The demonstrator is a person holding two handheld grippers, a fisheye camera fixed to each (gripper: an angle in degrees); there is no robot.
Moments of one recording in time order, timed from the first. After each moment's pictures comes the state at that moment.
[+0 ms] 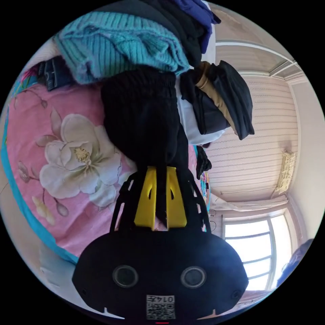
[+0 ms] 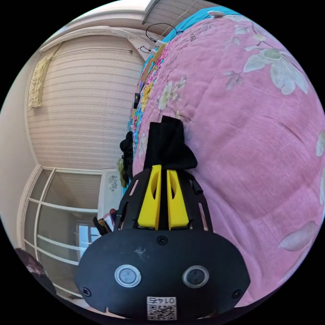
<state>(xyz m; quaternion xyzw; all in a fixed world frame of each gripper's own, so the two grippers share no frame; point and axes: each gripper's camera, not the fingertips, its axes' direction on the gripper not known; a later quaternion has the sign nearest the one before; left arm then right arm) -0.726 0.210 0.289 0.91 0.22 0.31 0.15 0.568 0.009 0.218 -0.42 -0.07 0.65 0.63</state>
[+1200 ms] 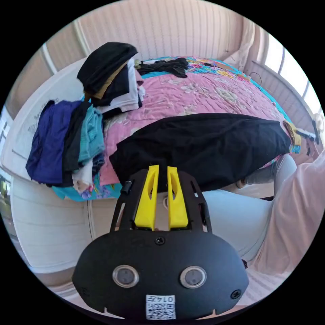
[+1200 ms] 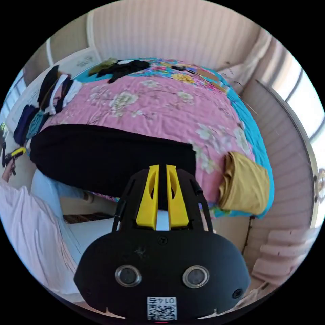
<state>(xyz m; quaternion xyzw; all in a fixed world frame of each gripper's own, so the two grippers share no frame) -0.488 0.213 0.540 0.87 -0.45 0.07 0.16 0.343 -0.040 0.109 -0.62 -0.08 0.02 0.78</state>
